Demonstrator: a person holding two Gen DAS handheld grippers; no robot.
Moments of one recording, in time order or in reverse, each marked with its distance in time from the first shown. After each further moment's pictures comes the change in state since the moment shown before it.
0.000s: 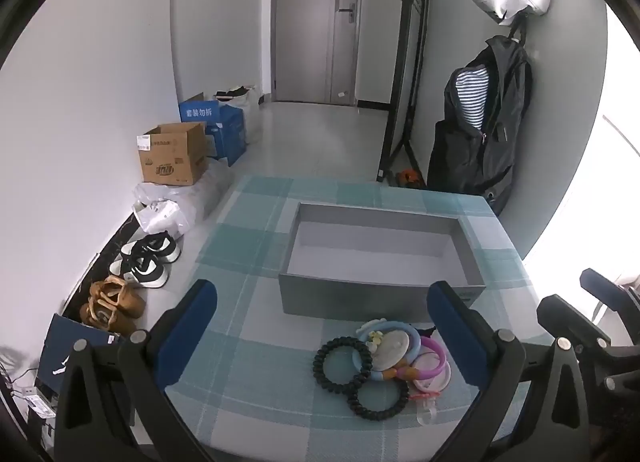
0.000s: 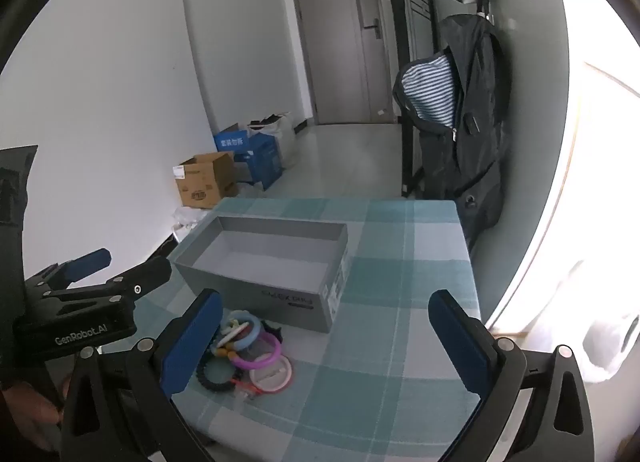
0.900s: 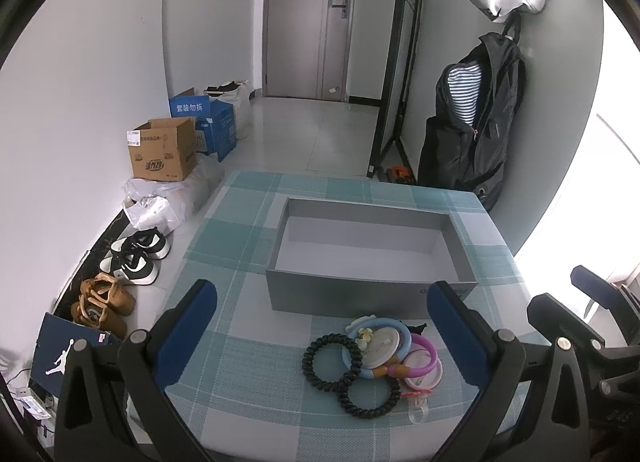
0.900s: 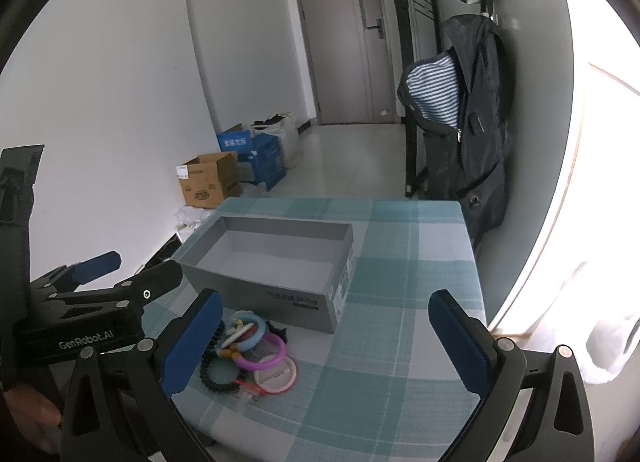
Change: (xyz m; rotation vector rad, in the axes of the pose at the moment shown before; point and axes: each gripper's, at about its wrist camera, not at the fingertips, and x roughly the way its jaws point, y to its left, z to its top) left arm 0.004 -0.005 -0.003 0.008 -0.001 -0.019; right arm 0.003 0.002 -0.001 -0.001 0.005 0.005
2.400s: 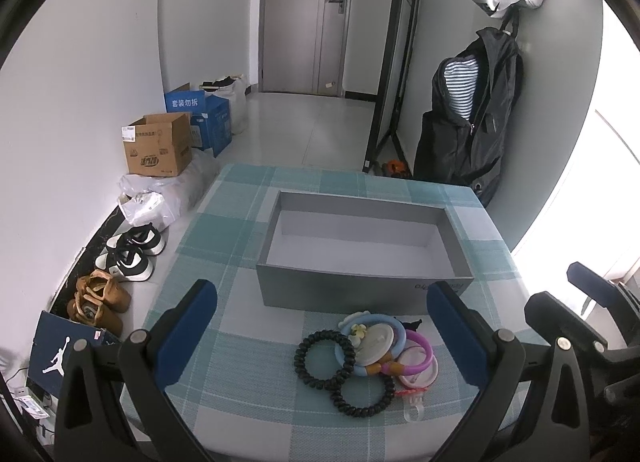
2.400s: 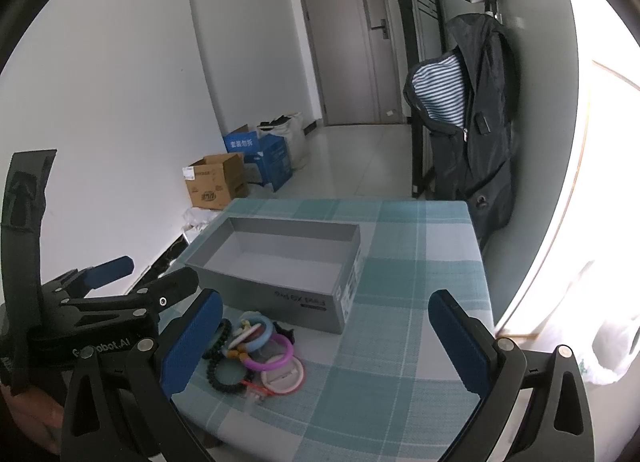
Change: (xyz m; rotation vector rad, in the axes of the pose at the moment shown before) left arm 0.004 -0.005 -0.001 0.000 0.019 -0.016; right arm 0.000 0.000 0.001 0.004 0.000 0.027
